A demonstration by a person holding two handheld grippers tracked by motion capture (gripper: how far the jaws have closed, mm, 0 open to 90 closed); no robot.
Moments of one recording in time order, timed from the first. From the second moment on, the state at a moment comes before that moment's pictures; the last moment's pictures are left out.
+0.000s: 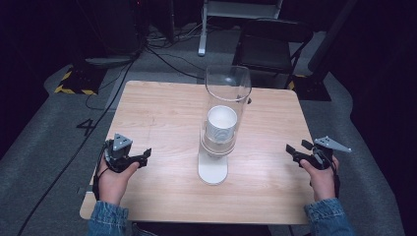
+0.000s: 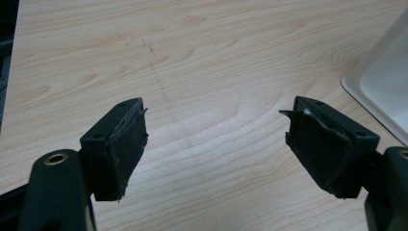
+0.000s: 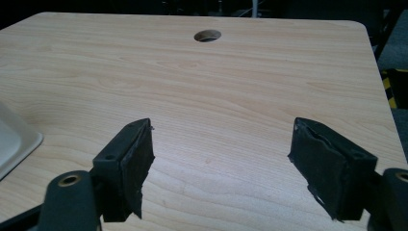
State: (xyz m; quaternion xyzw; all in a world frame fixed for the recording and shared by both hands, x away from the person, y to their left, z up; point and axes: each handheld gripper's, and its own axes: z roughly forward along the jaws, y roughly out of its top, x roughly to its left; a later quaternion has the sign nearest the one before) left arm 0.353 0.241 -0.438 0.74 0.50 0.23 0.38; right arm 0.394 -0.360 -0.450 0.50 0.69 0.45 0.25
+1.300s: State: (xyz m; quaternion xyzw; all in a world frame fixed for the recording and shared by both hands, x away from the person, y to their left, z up) left arm 0.364 0.241 -0.422 0.72 0.53 0.19 0.41; right arm 0.392 -0.272 -0.415 0.43 0.73 0.49 0.21
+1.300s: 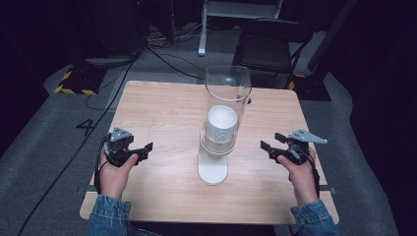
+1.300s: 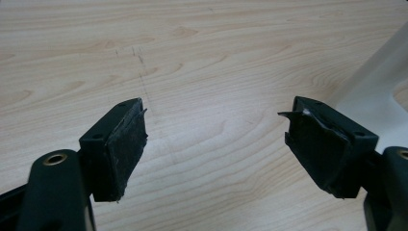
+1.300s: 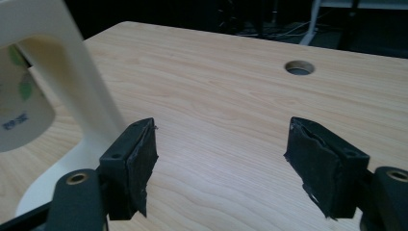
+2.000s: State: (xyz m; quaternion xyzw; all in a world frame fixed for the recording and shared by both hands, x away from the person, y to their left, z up) left arm 0.357 0.238 -0.421 0.73 0.51 0.19 0.42; right arm 0.374 -0.196 -0.418 0.33 0.78 0.51 0.14
